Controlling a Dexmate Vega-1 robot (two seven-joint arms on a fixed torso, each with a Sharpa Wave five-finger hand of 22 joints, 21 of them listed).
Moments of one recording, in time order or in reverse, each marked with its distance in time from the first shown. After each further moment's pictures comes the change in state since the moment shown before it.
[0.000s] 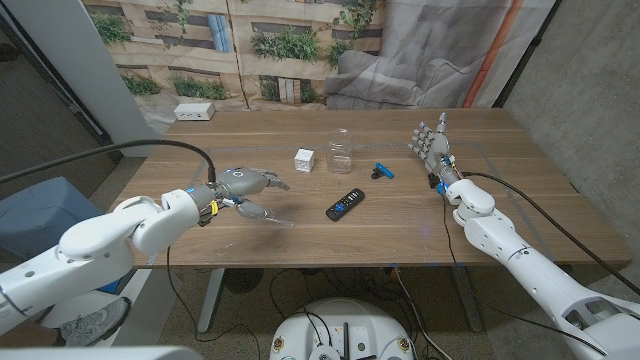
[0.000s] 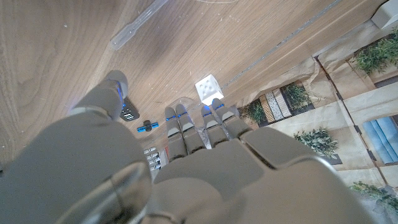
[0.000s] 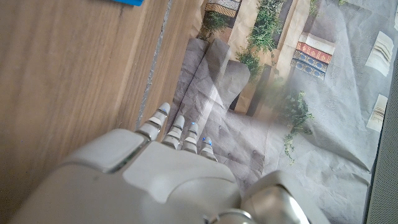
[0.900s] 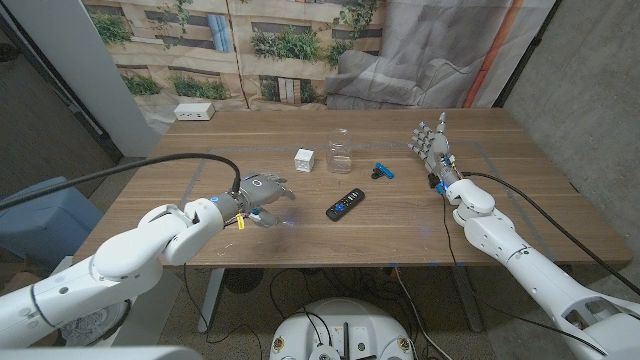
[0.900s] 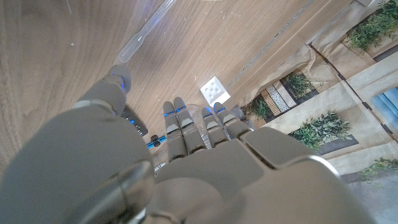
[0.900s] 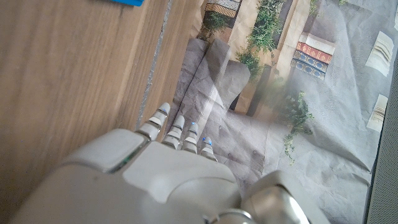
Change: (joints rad) left arm -0.106 -0.018 0.225 -0.090 0.269 0.196 -0.102; left_hand 0.075 0.006 -0.036 0.005 0.007 0.108 0.048 0.011 0.000 0.127 0.015 0.000 -0.005 -0.012 -0.005 0.005 -0.003 -0.053 0.032 0.001 0.000; right arm 0.001 0.001 0.000 0.001 0.000 0.000 0.001; right_hand 0.000 0.000 0.000 0.000 0.000 0.000 0.000 0.000 0.000 0.000 0.000 0.000 0.000 0.000 0.000 0.000 0.000 0.000 0.000 0.000 0.000
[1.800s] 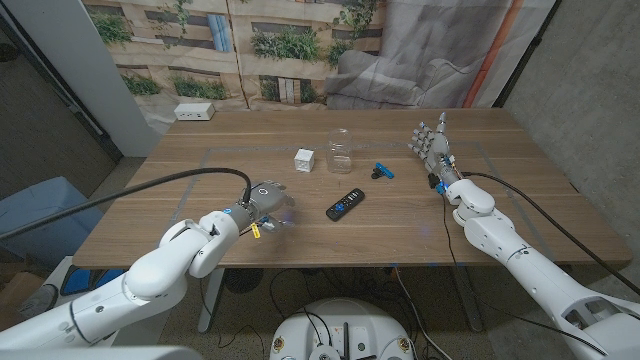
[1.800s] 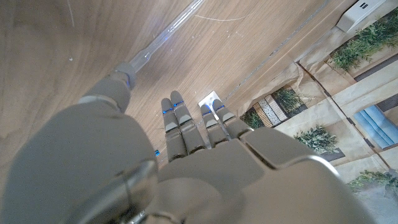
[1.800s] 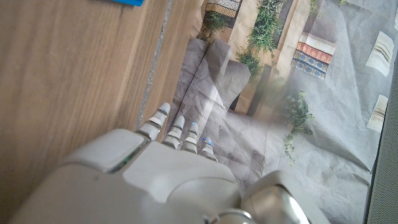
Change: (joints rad) left arm -0.072 -0.102 0.165 0.039 0.135 0.122 -0.043; left_hand 0.057 0.022 -0.016 -0.002 0.000 0.057 -0.014 -0.008 0.000 0.119 -0.008 0.005 0.000 0.050 0.000 0.000 0.000 0.064 0.003 0.019 0.000; right arm 0.000 0.000 0.000 0.001 0.000 0.000 0.000; right_hand 0.000 0.000 0.000 0.000 0.000 0.000 0.000 0.000 0.000 0.000 0.000 0.000 0.000 0.000 0.000 0.000 0.000 0.000 0.000 0.000 0.000
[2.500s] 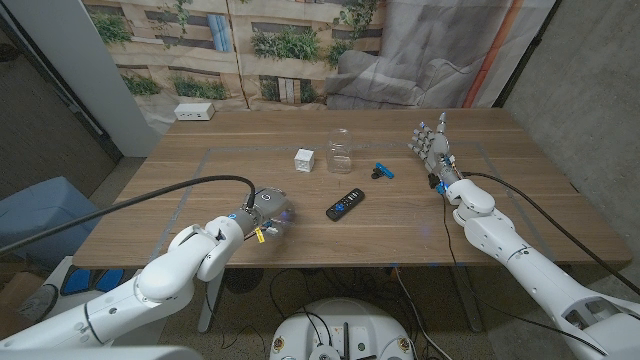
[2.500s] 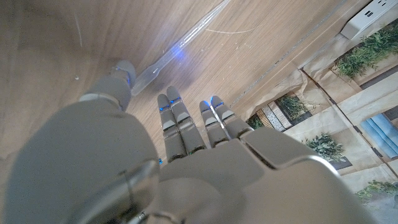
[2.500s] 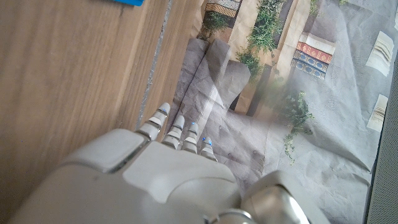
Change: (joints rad) left arm -0.033 -0.018 0.062 0.050 0.018 0.008 0.019; left_hand 0.033 0.006 -0.022 0.003 0.000 0.077 -0.013 0.000 0.000 0.066 -0.012 -0.005 0.000 0.043 0.000 0.007 0.000 0.014 -0.007 0.000 0.003; right arm -0.001 0.000 0.000 0.000 0.000 0.000 0.000; right_hand 0.000 0.000 0.000 0.000 0.000 0.000 0.000 0.000 0.000 0.000 0.000 0.000 0.000 0.000 0.000 0.000 0.000 0.000 0.000 0.000 0.000
